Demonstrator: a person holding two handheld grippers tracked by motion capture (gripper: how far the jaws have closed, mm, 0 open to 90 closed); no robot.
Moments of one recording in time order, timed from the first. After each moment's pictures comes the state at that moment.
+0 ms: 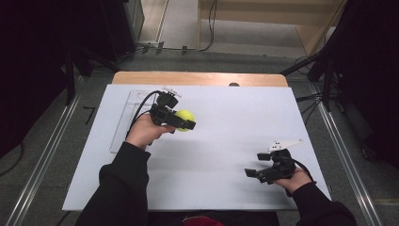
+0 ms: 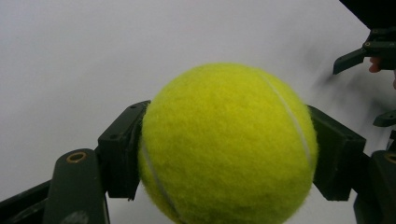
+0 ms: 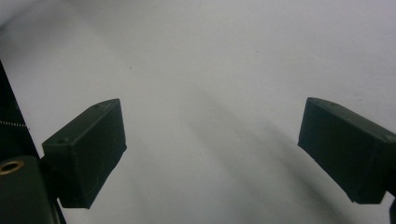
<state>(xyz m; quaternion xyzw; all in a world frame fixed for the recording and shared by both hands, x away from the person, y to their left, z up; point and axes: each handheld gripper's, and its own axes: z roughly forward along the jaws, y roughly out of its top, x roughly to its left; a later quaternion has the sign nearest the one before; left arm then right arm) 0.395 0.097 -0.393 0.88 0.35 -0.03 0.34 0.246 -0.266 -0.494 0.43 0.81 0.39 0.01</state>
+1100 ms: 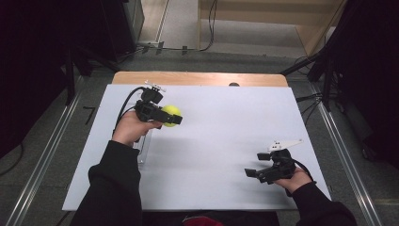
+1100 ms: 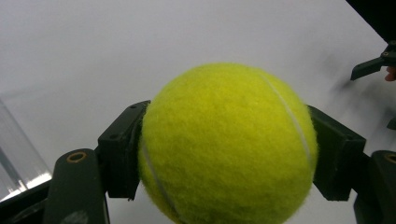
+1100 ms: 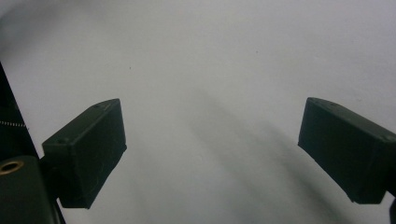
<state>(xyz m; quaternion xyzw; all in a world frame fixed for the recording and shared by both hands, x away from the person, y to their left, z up) 0.403 0.135 -0.384 0.86 0.38 -0.02 0.34 0.246 -0.266 -0.494 0.43 0.81 0.39 0.01</state>
